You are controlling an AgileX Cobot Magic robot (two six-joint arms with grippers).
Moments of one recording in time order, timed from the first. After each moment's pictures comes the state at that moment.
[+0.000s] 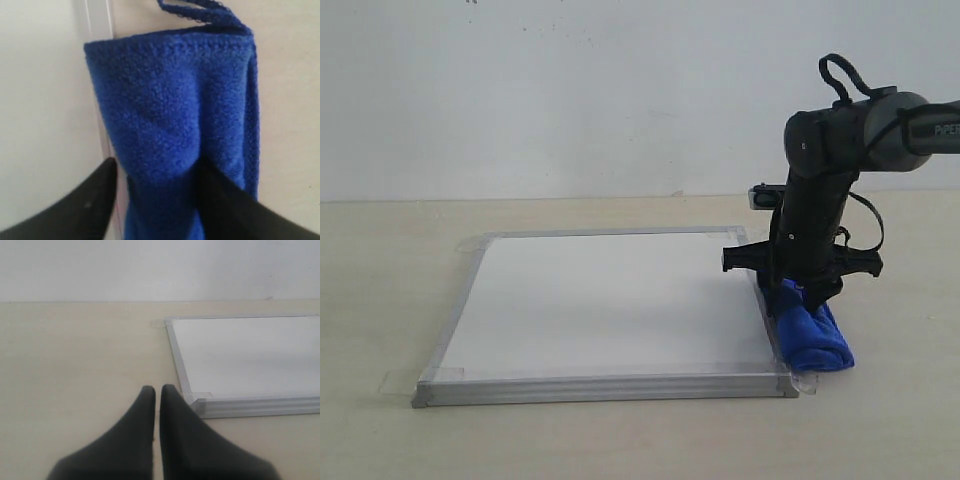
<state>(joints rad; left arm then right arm) 0.09 0.00 0.00 -0.05 0.32 0.04 0.28 2.23 -1.67 -0.01 1.01 0.34</state>
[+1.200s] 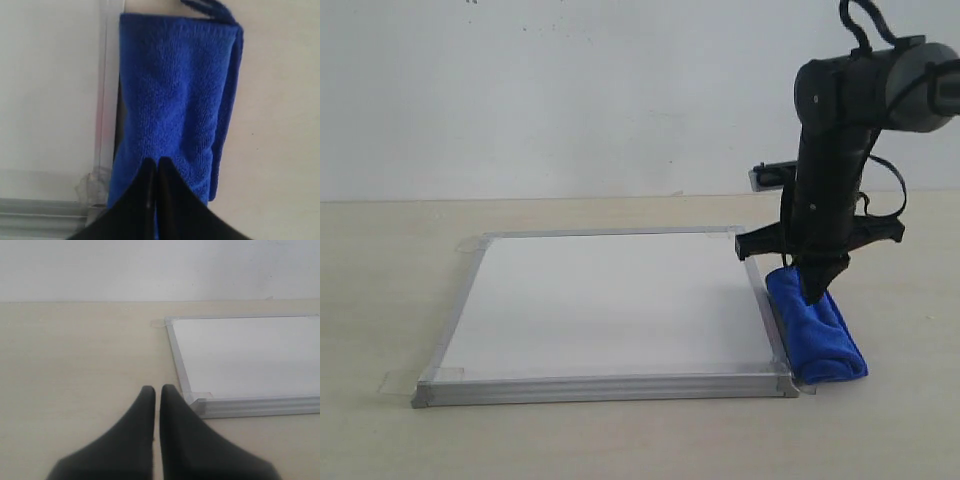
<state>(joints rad) 0.09 0.00 0.00 -0.05 0.32 0.04 0.28 2.16 -1.71 -0.04 1.22 0.18</state>
